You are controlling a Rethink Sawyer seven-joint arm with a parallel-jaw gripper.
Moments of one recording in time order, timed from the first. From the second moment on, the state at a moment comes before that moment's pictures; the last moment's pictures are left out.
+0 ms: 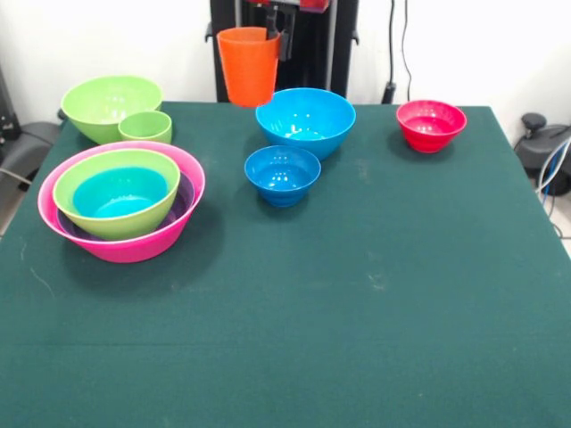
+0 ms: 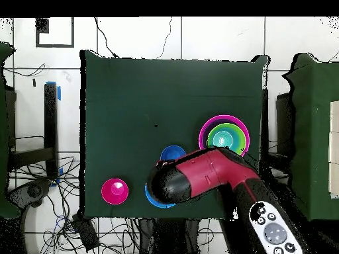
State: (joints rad) arm -0.77 -1.02 0.73 2.07 -0.65 0.76 2.31
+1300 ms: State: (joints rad) arm -0.95 -0.91 0.76 1.90 -0.66 0.84 1.98
